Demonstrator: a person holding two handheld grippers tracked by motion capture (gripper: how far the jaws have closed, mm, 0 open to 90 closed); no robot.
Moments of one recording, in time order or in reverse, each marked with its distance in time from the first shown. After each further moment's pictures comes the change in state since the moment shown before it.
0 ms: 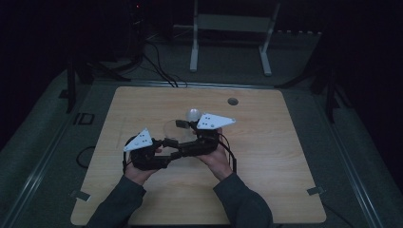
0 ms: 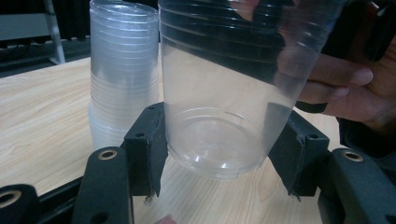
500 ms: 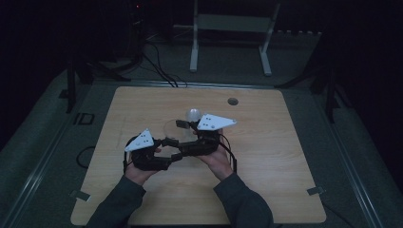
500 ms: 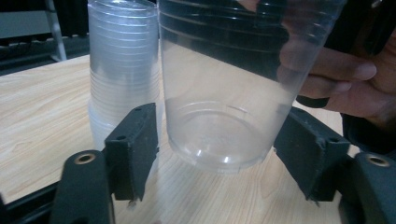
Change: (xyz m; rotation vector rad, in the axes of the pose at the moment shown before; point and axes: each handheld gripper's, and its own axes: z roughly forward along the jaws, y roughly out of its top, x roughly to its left) left arm -0.001 0.000 0.001 0.015 0.018 0.013; right arm 0.001 0.000 -0.002 -0.004 -0.021 -0.021
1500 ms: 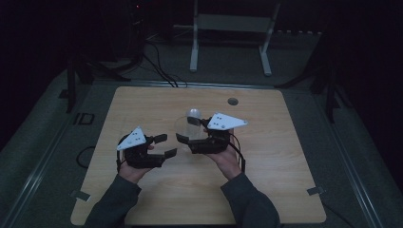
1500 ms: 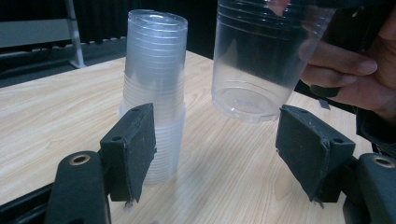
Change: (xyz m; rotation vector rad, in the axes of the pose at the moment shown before) left arm 0.009 0.001 -0.015 -0.030 0.042 -0.013; right arm -0.009 0.000 -0.023 -0.005 -0.086 -0.026
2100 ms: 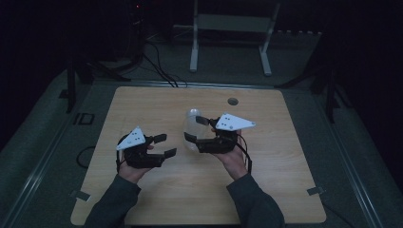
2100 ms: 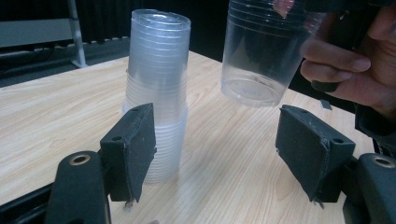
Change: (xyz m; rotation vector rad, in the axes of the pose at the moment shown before) left arm 0.001 0.000 0.000 0.001 0.005 -0.001; right arm -0.009 -0.006 -0.017 -0.004 -0.052 -0.004
